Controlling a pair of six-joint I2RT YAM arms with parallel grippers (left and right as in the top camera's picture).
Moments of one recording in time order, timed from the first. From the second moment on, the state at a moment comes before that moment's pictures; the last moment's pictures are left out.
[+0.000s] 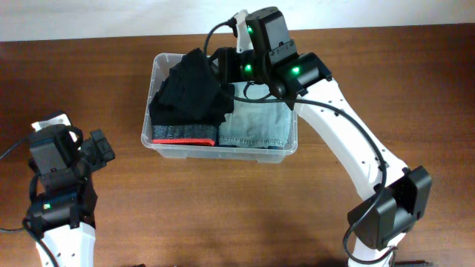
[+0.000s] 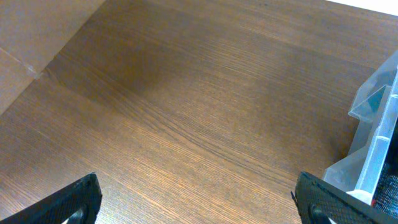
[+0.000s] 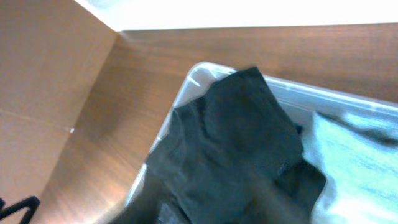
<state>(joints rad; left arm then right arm) 0.27 1.03 0.95 -0.63 -0.22 -0.08 0.50 1.92 1.90 -0.61 -0.33 0.43</state>
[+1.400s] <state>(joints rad) 0.27 1.03 0.95 -0.63 -0.22 -0.08 0.83 1.95 1.92 -0.69 0.21 0.23</state>
